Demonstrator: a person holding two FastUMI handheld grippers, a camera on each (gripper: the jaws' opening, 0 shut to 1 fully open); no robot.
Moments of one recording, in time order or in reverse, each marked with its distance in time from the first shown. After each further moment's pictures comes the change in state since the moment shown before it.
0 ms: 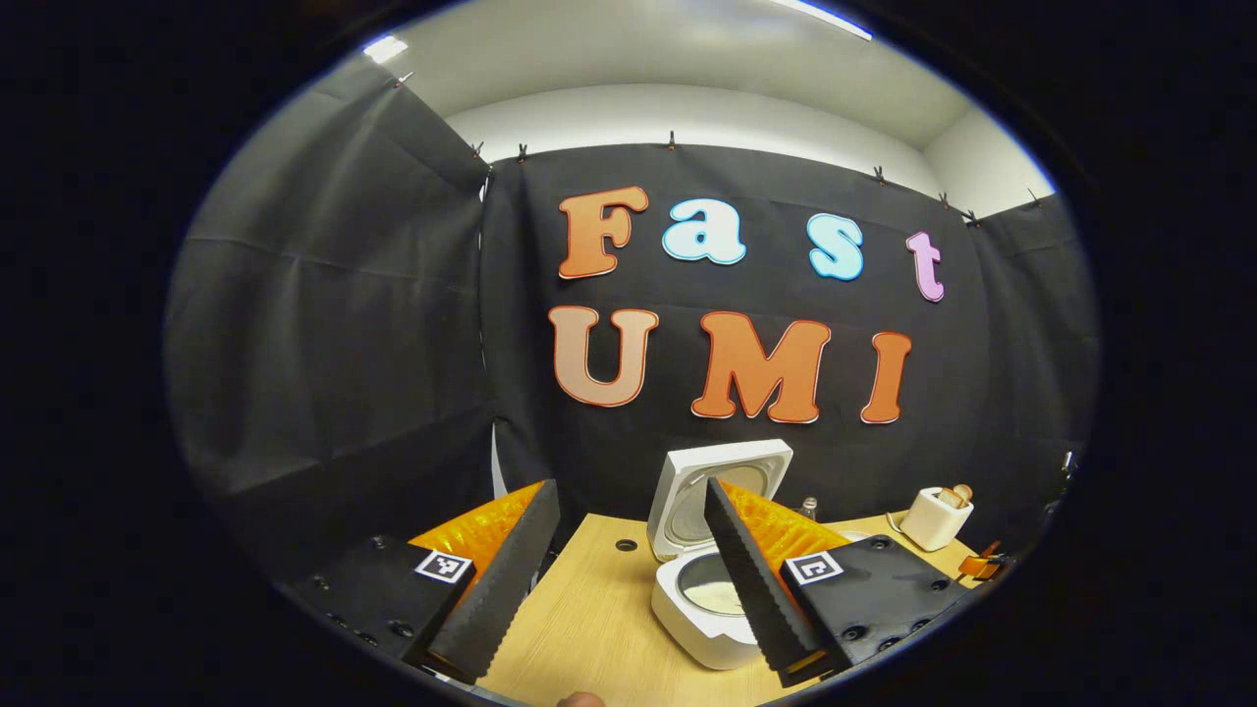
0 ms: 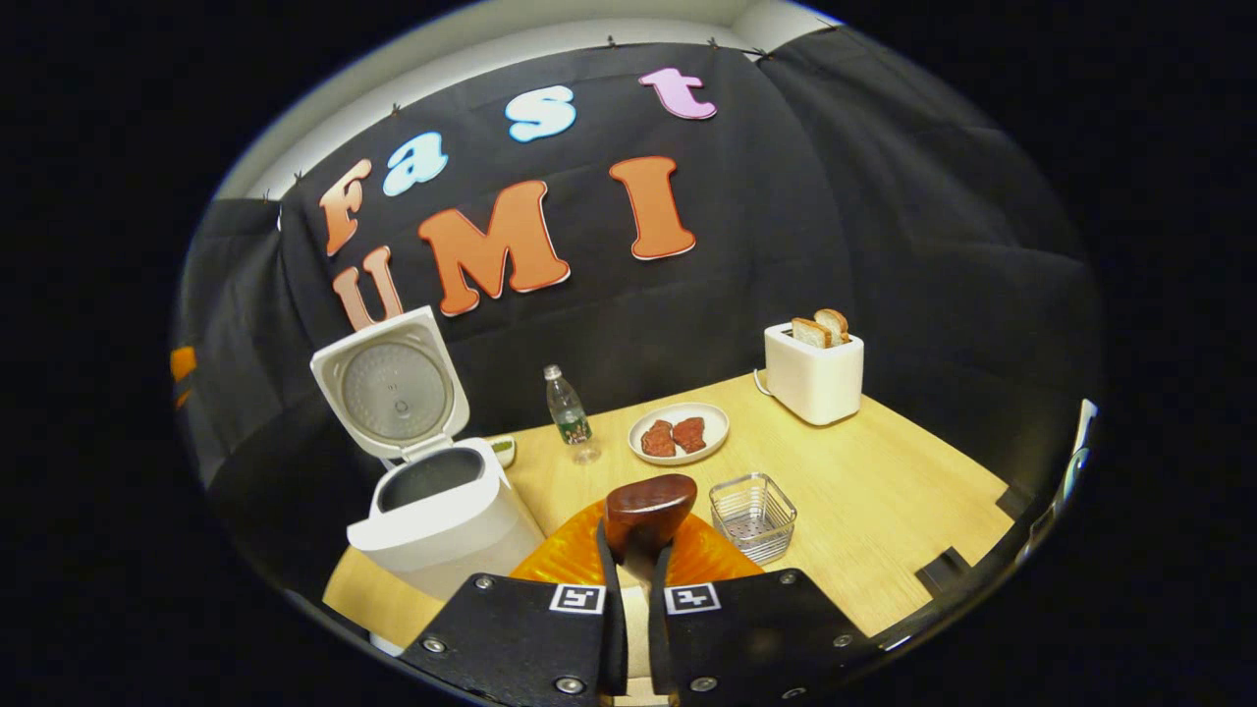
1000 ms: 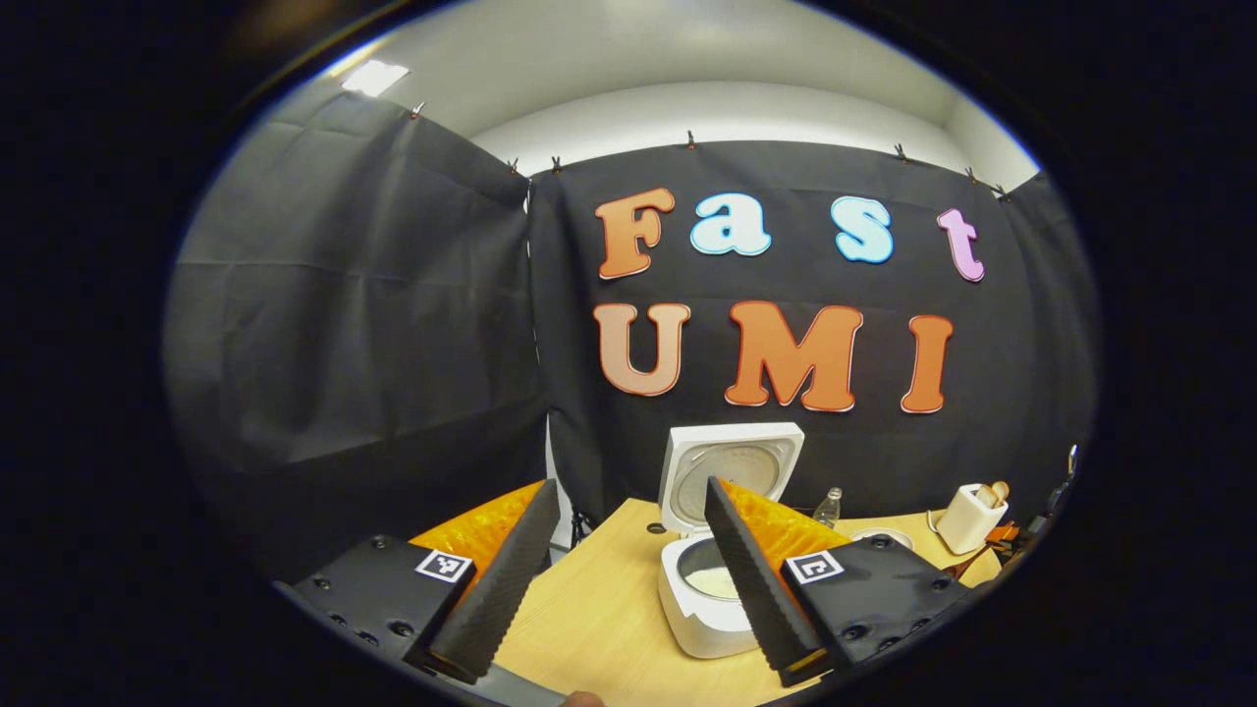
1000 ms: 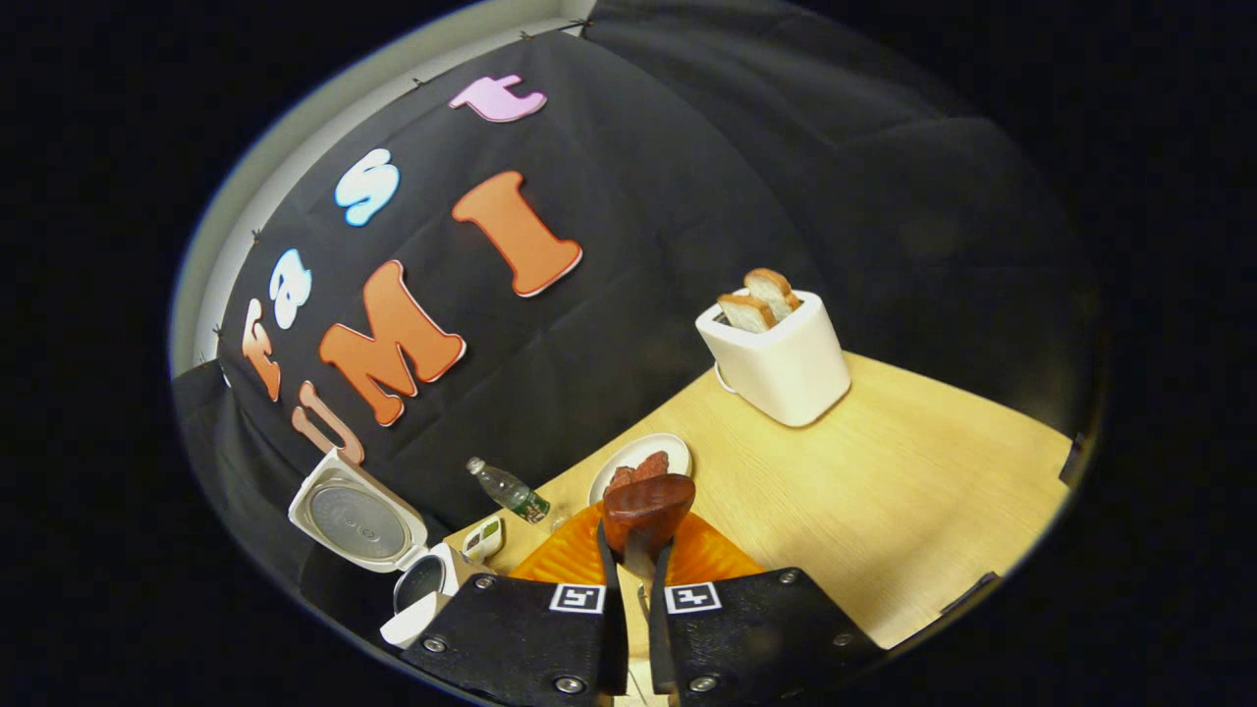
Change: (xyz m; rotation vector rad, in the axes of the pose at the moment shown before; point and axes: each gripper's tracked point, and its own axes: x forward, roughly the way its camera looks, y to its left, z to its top) left arm -0.054 -0.070 -0.006 0.017 -0.020 0.217; right arm 0.092 -0.113 0.080 0.410 -0.033 0.063
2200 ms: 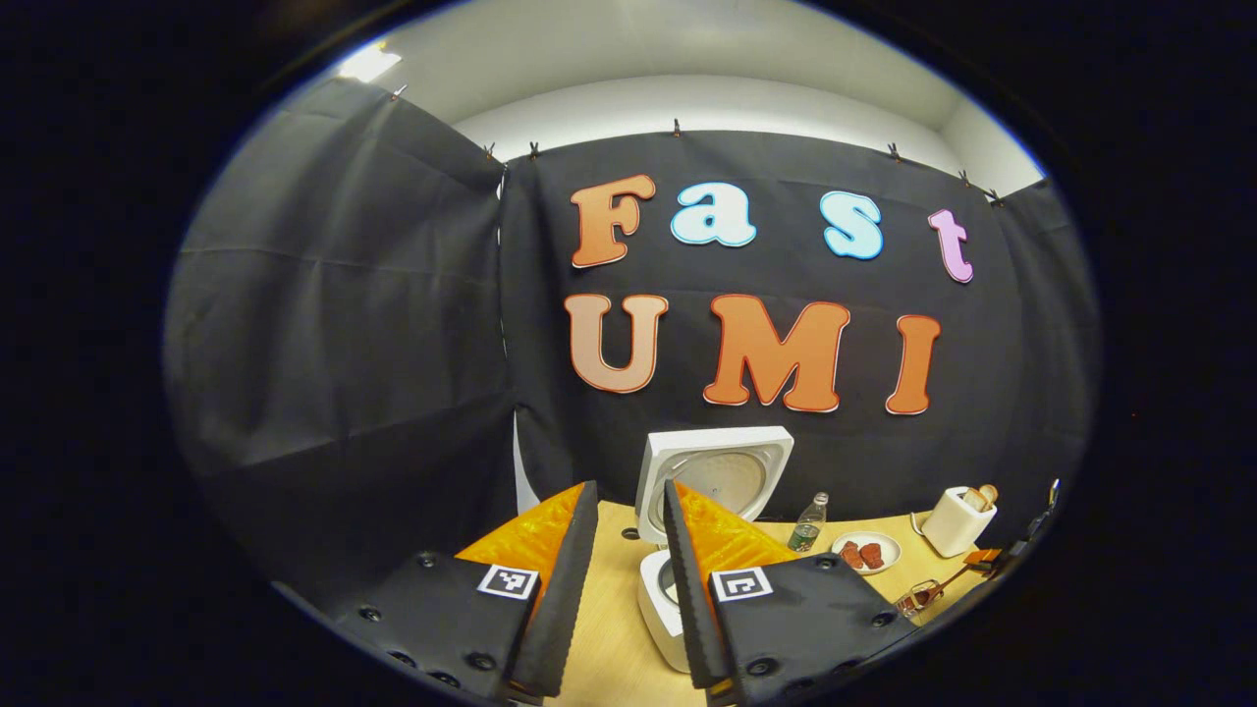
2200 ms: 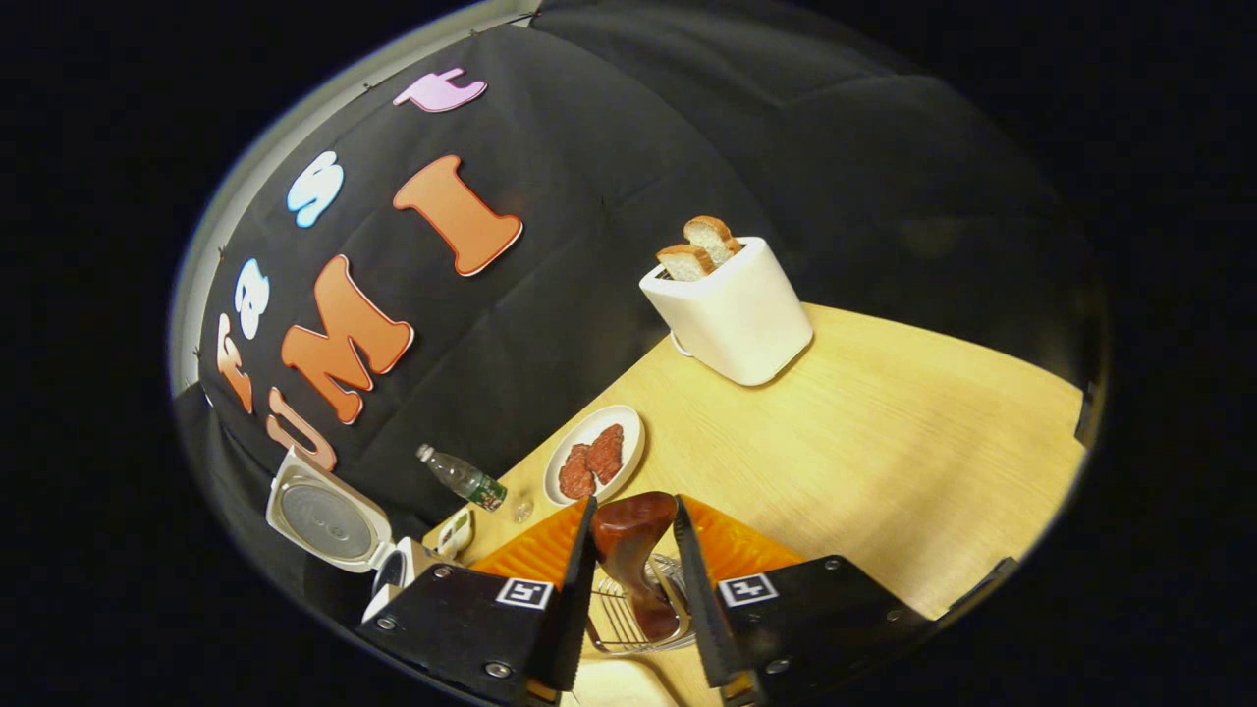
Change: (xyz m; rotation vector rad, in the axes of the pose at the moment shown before) left arm 0.050 -0.005 -0.020 0.004 0.045 -0.042; right arm 0.046 -0.070 -0.059 0.147 0.100 -0.065
